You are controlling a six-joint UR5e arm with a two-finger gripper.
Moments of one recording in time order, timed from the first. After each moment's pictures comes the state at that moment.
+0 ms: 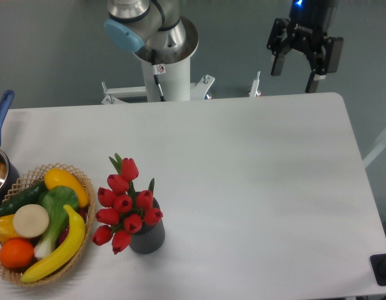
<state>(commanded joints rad) 2.99 -1.52 -1.61 -1.37 1.03 1.98</state>
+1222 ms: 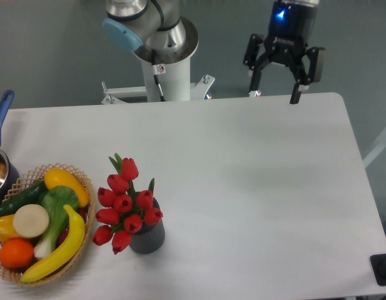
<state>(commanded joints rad) 2.93 -1.48 -1.77 -1.11 0.78 1.37</state>
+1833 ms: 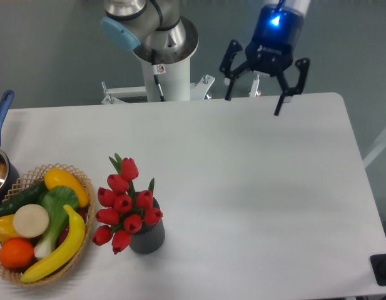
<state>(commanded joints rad) 2.85 -1.51 -1.84 -0.96 0.67 1.25</state>
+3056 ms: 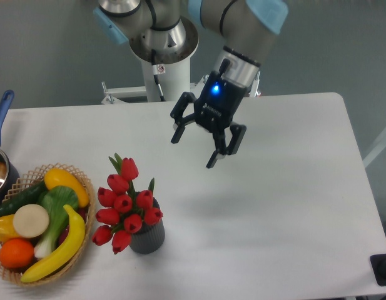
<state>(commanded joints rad) 2.62 -1.67 -1.87 -0.95 0.74 1.31</state>
